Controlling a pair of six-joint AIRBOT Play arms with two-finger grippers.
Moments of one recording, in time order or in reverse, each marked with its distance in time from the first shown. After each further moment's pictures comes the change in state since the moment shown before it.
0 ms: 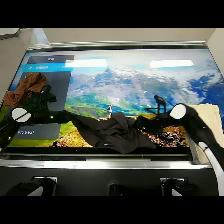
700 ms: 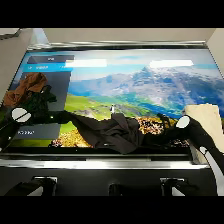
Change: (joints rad) left arm 0.000 0.000 0.000 0.000 -0.002 0.000; right arm -0.146 -0.023 -0.229 -0.014 0.091 -0.243
